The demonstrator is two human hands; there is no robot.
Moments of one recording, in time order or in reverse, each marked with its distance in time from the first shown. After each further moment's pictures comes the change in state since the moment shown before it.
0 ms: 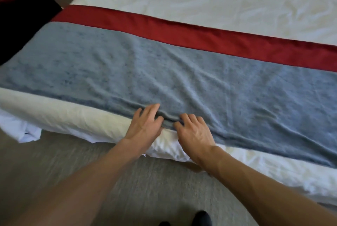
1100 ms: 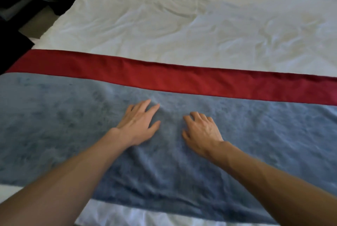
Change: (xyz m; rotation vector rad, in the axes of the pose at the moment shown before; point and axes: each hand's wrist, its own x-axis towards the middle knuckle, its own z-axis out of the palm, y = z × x) left_hand 0.199 -0.058 -0.040 -0.128 -0.091 0.069; right_hand 0.124 0.125 -0.048 0.130 -0.017 0.270
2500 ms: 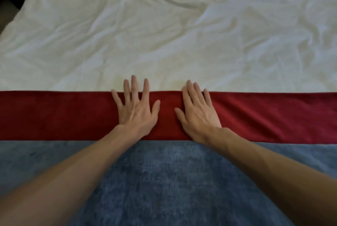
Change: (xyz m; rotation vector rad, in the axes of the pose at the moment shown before) left_hand 0.224 -0.105 0.025 0.098 0.118 -0.231; right_hand 0.248 0.025 0.013 0.109 0.139 0.086
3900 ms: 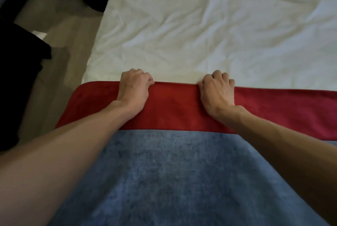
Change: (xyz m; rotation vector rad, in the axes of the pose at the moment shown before) left_hand 0.037 -0.365 -0.049 -0.216 0.150 0.153; right_hand 0.133 -0.309 0.037 -0.049 0.097 0.243
